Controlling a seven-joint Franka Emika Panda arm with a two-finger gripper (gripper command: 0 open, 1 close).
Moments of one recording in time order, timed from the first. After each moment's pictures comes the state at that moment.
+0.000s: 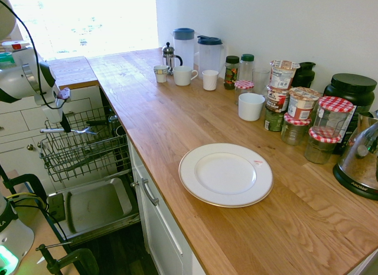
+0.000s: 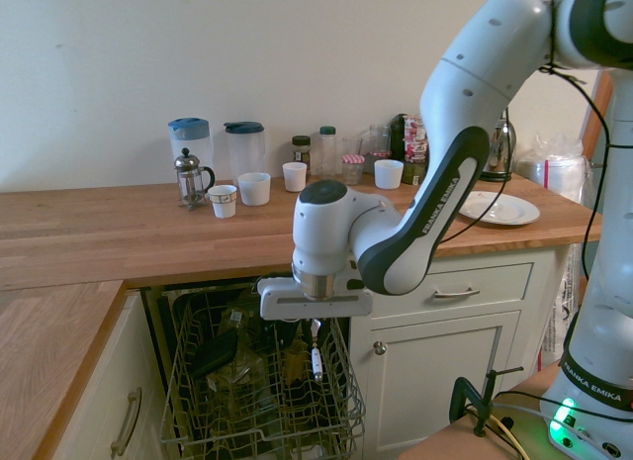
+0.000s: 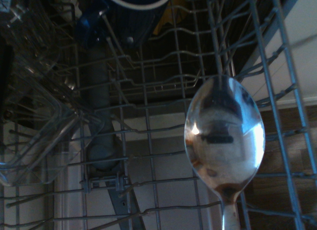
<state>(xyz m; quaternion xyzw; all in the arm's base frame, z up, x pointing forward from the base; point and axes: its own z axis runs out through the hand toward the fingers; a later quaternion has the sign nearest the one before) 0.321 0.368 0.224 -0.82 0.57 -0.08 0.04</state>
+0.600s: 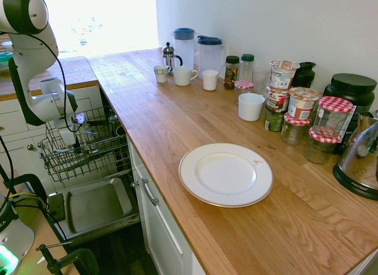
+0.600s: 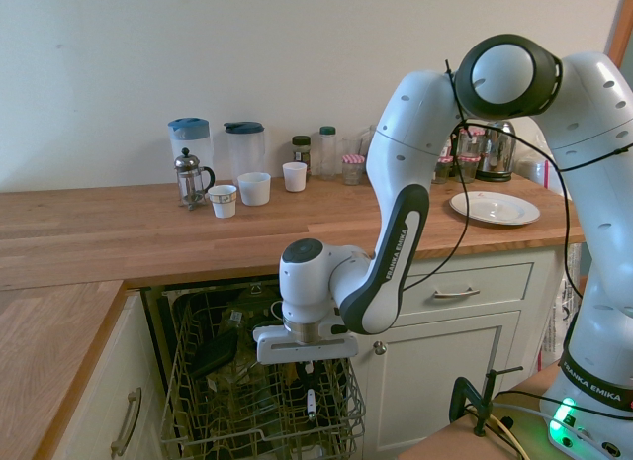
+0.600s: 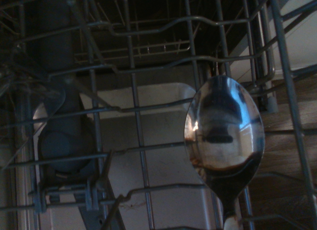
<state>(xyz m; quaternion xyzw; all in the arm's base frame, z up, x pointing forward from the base) 0.356 0.370 0.112 -0.81 0.58 -0.05 0.01</state>
